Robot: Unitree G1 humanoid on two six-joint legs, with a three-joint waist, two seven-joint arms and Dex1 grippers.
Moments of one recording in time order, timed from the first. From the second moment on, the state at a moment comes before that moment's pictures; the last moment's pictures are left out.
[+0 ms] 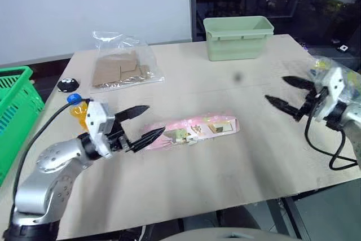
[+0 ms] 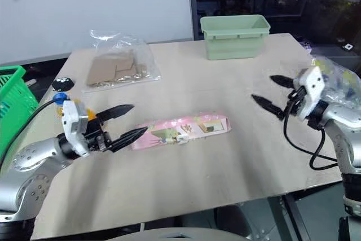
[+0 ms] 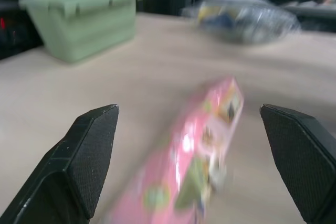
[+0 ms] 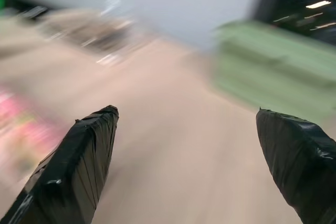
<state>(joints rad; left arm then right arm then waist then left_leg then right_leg) 0.16 0.75 0.32 -0.44 -0.69 0.36 -0.90 -0.27 -0.77 -0.15 -0.13 0.52 0.36 0.91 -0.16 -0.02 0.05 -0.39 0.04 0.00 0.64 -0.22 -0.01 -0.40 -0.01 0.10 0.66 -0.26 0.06</state>
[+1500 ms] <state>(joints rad) -0.56 0.77 -0.37 0.29 -0.04 0.16 -1.38 -0.03 -0.86 -0.24 -0.31 0.58 0.48 1.04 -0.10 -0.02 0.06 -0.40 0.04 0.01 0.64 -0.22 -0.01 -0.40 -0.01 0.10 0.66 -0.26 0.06</state>
